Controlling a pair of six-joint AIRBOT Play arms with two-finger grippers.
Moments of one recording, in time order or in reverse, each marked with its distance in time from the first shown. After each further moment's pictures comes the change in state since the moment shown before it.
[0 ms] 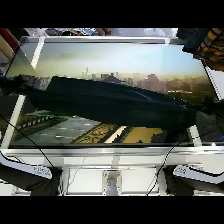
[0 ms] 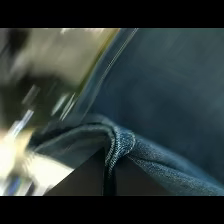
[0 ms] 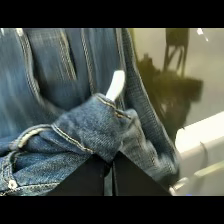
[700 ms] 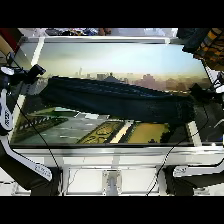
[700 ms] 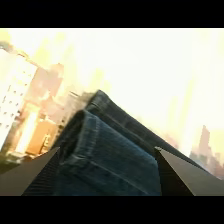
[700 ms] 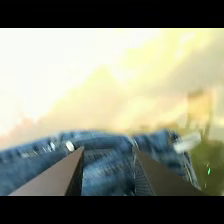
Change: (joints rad) left arm -0.116 -0.171 0.001 -0.240 0.462 0.085; right arm 0.154 -0.173 0.064 0.125 -0.443 0.056
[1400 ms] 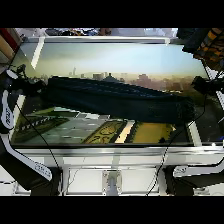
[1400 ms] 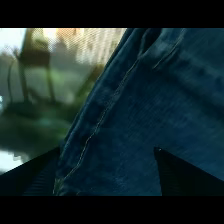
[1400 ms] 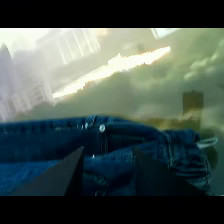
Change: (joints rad) left arm 0.008 -0.045 0.000 0.322 -0.342 -0.008; right arm 0.007 -0.005 0.184 -0.011 0.290 -0.072
